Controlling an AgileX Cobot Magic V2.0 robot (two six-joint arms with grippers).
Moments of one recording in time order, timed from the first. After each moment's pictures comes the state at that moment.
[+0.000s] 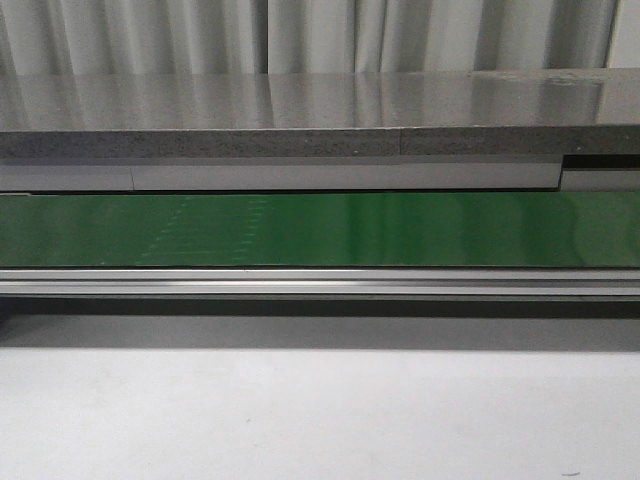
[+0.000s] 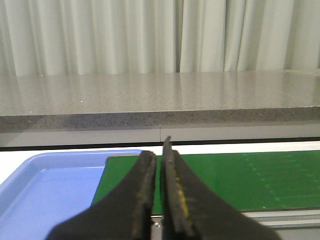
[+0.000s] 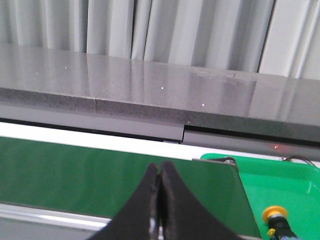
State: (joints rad) left arm -0.09 0.00 0.00 0.09 0.00 -0.01; right arm 0.04 -0.01 -0.10 0.00 0.14 -0.04
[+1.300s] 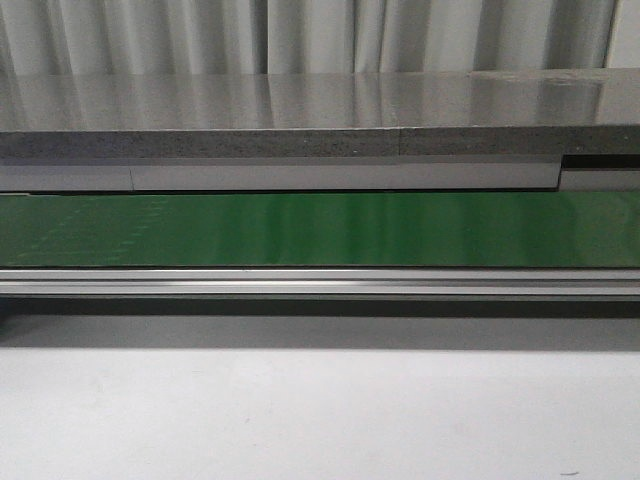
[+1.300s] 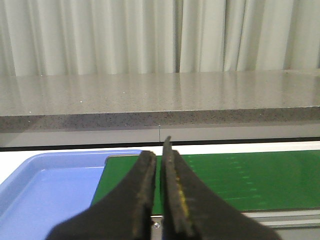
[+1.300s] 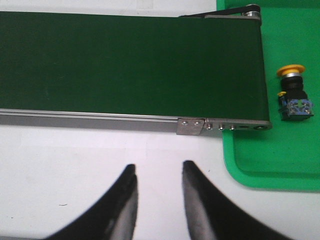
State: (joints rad) left arm -0.09 0.00 0.00 0.09 0.00 -0.01; right arm 0.04 0.79 -0.84 0.01 0.92 0.08
